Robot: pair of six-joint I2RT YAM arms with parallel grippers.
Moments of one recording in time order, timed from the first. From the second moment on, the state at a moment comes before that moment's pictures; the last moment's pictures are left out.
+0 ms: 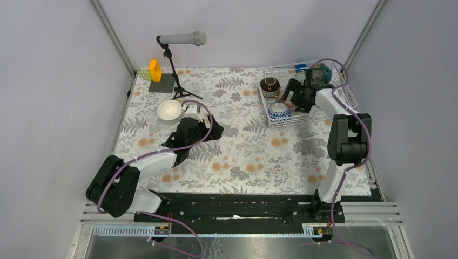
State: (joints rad) left arm -0.52 1.35 0.55 0.37 -0.03 -0.57; right arm 0.04 1.90 1.44 -0.51 -0.21 0.48
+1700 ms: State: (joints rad) left arm -0.53 1.30 0.55 0.39 -0.07 -0.53; right arm 0.00 1.90 1.34 -0.37 -0.39 0.57
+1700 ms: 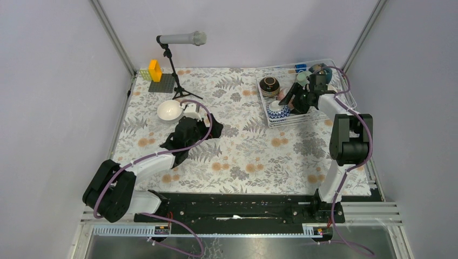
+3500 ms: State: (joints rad) left arm -0.57 1.30 0.55 0.39 -0.08 -0.51; right arm 0.34 1.75 1.41 -0.50 0.32 0.21
